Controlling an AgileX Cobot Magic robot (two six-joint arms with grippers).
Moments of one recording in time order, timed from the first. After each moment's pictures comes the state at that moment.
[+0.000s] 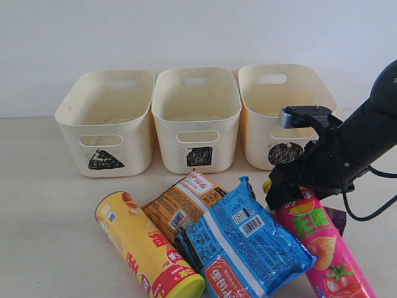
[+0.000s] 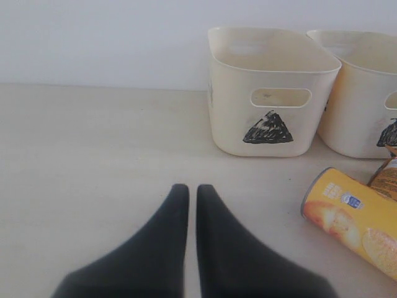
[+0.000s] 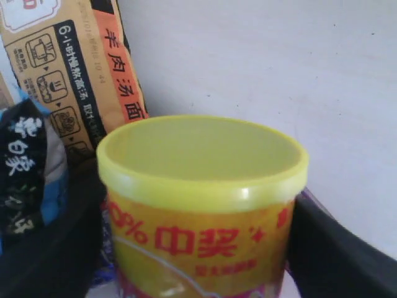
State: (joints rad) left arm -0.01 0.00 0.00 -0.06 0.28 0.03; right arm 0.24 1.72 -1.02 0.54 0.69 -0.55
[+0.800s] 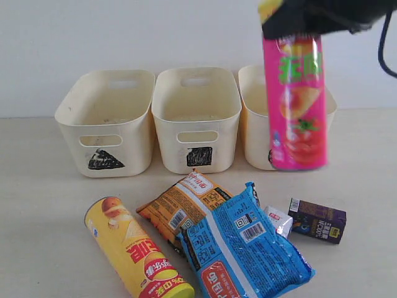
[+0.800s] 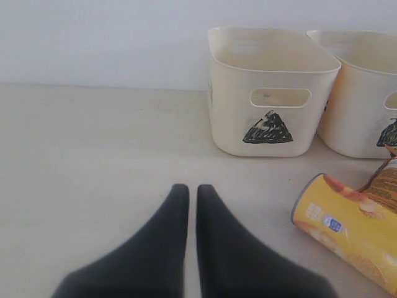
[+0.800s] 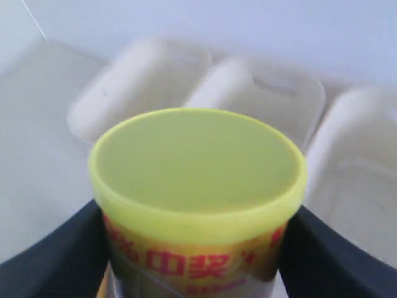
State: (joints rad) left arm -0.01 0.00 0.00 -0.06 0.28 0.03; right arm 0.24 1.39 -1.36 0.71 0.72 -0.60
